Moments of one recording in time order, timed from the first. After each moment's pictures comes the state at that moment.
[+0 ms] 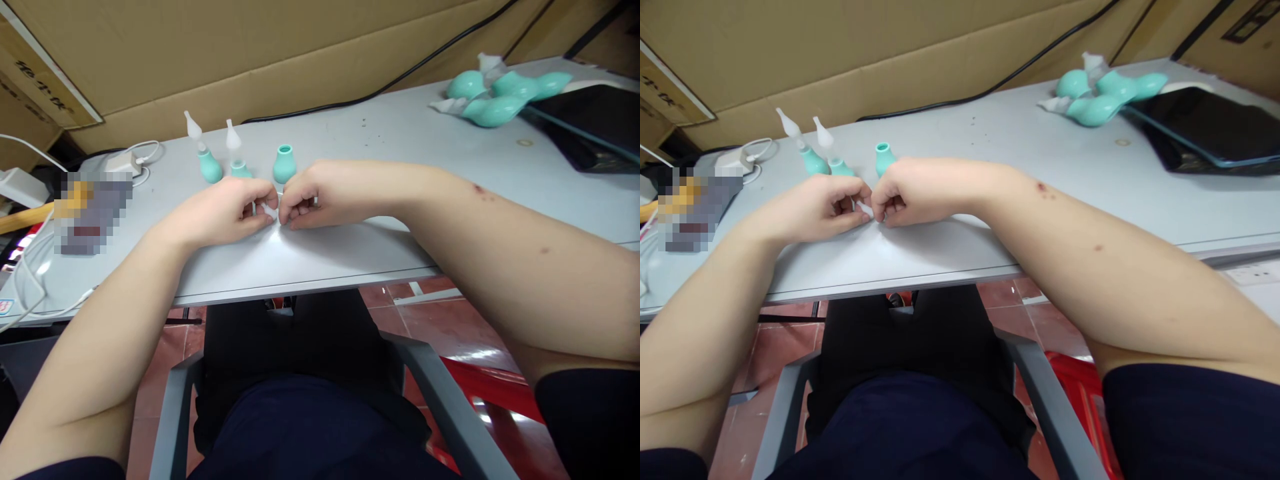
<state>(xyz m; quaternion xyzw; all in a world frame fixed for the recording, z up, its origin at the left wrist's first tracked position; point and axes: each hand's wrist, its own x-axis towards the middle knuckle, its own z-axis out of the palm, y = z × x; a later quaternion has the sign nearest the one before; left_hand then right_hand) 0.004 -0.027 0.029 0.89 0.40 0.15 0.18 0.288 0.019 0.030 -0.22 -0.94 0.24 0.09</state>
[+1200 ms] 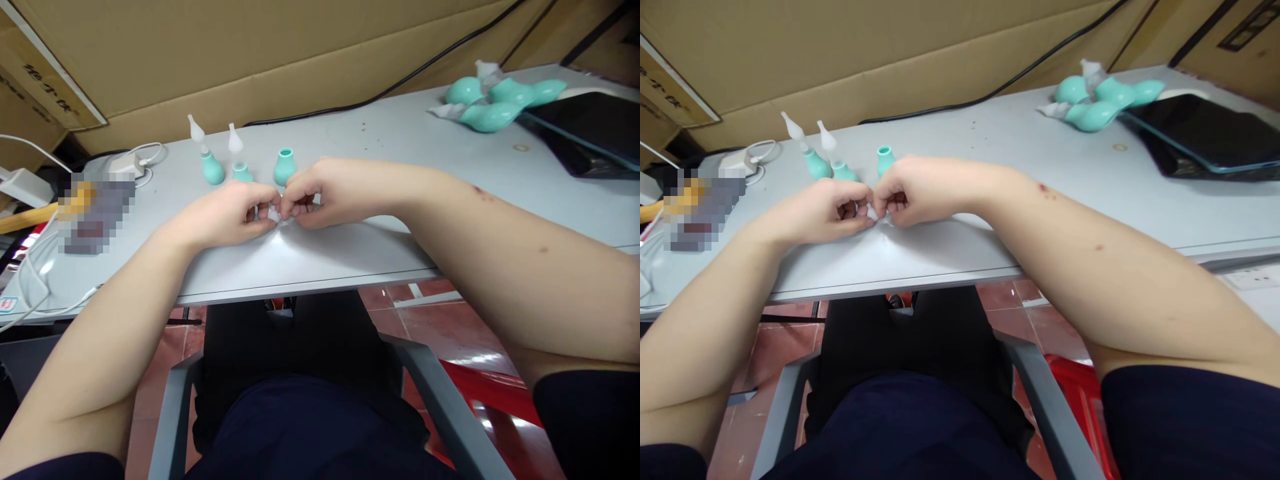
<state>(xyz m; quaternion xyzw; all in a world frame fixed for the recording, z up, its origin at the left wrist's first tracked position) 0.007 -0.027 0.027 0.89 0.38 0.15 0.20 0.291 0.018 0.034 -0.24 -0.93 0.25 0.11</state>
